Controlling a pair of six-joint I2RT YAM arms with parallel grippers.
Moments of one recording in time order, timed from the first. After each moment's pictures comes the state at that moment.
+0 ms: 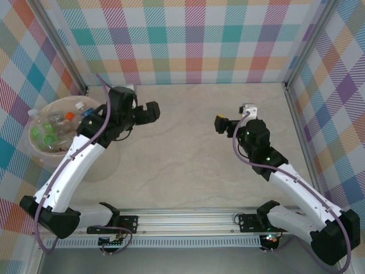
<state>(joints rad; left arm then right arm) -0.50 1.22 1.41 -0.84 -0.19 -0.48 0.50 0.94 0.72 -0.02 0.29 0.30</state>
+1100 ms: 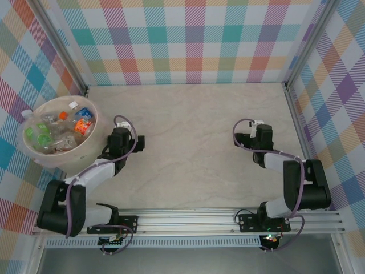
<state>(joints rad) -0.19 1.30 0.54 0.14 -0.22 -0.09 0.06 1.48 0.54 0.32 -0.05 0.05</state>
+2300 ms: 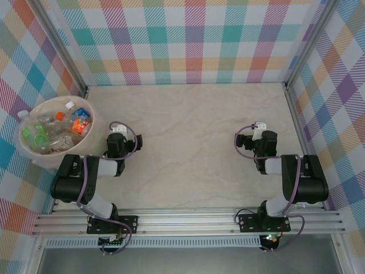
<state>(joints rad) -0.09 1.57 0.42 0.68 -0.12 -0.11 -0.01 1.54 0.40 0.70 -0.17 0.03</state>
